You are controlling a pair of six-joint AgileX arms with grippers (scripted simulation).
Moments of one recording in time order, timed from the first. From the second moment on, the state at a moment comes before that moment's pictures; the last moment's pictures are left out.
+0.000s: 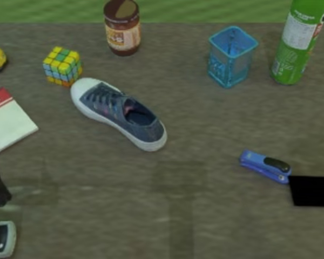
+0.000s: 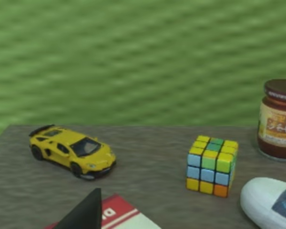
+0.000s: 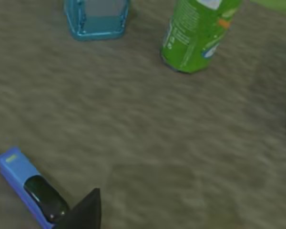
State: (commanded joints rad) left arm 0.00 0.00 0.00 0.00 0.00 0.00; right arm 0.15 0.69 0.58 -0.44 0.00 -0.24
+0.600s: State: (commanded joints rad) left arm 0.00 0.00 0.00 0.00 0.00 0.00; right arm 0.35 1.67 1.30 -1.02 -0.01 -0.56
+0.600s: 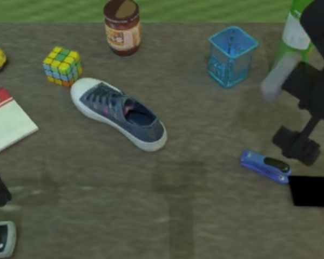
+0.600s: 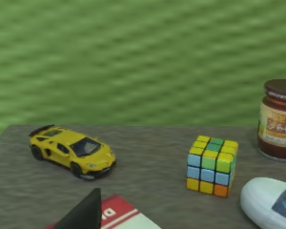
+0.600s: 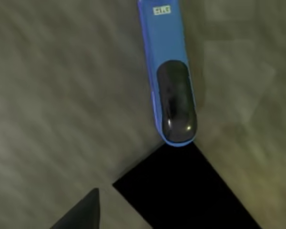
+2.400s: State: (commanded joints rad) left arm 0.00 0.00 0.00 0.00 0.00 0.00; right arm 0.41 2.06 1.30 -0.81 0.00 -0.64
